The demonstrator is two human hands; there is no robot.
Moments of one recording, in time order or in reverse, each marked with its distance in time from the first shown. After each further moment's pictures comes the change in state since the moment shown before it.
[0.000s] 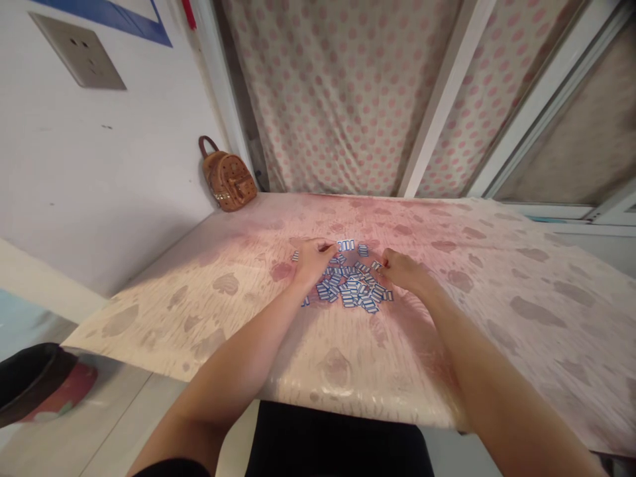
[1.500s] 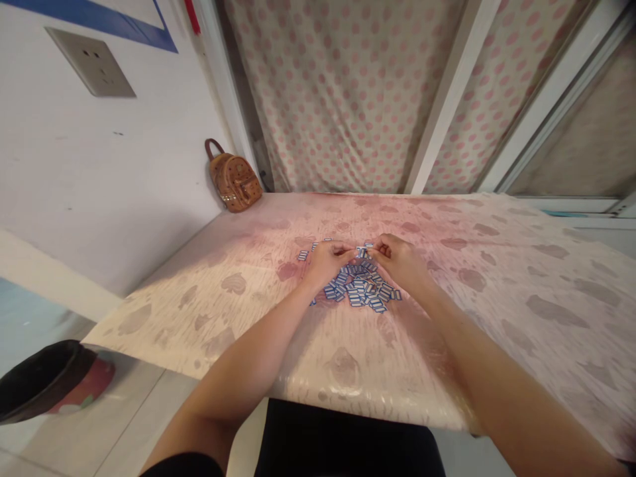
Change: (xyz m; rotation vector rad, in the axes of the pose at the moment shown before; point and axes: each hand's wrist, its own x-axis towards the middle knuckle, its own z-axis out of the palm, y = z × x) left_hand -0.012 0.016 0.007 -0.044 -0.227 0.013; right_hand -0.004 -0.019 0.005 0.456 0.408 -0.404
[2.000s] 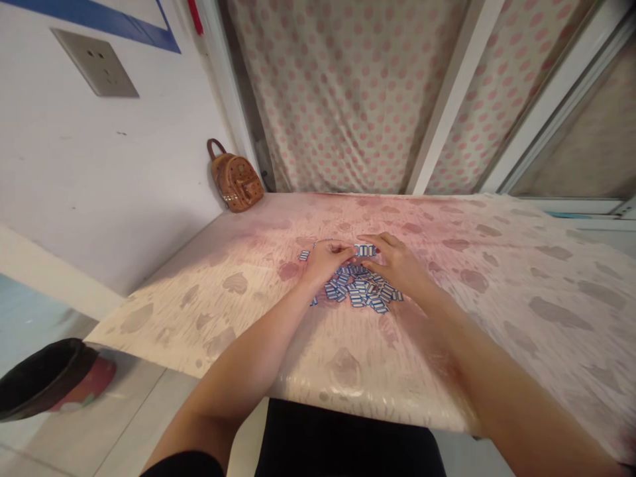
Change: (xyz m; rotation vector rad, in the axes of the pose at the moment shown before) left_hand -0.003 0.012 -0.004 -0.027 0.038 -0.117; right_hand -0.003 -0.005 -0.002 -0.064 -0.099 -0.261
